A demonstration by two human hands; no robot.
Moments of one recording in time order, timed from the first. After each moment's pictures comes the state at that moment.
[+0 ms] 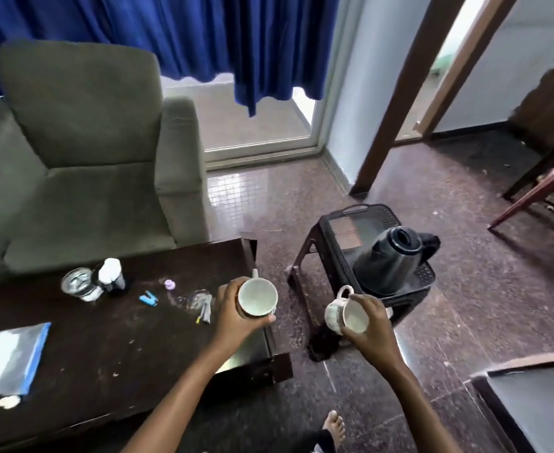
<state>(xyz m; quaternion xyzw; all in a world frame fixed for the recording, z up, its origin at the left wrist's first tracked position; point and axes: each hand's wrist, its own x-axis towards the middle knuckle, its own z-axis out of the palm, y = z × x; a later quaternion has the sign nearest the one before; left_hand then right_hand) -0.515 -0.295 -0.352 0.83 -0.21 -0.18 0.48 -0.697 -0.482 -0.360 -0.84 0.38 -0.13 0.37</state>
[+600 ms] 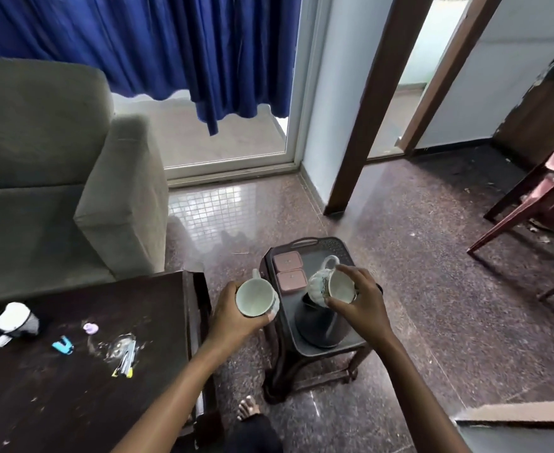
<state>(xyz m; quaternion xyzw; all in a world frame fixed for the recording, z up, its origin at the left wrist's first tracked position) -0.542 -0.534 -0.343 0.80 -0.22 -0.21 0.52 -0.684 -0.719 -0.307 -0.84 0.32 -0.18 0.40</state>
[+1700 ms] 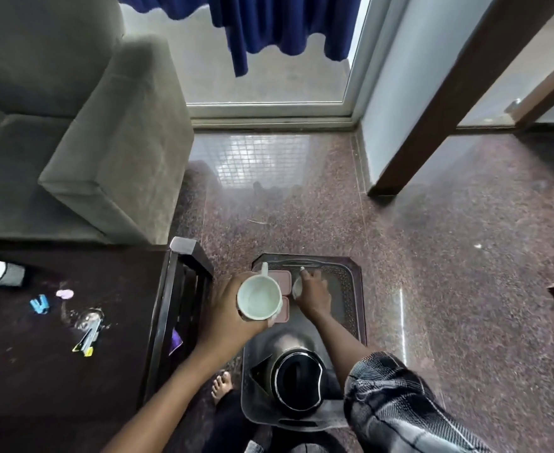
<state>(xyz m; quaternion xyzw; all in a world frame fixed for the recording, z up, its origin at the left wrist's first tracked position) -0.484 -0.725 -0.377 0.86 -0.13 -0.17 0.45 -0.500 -0.906 -0.516 -0.90 0.31 0.18 0.26</state>
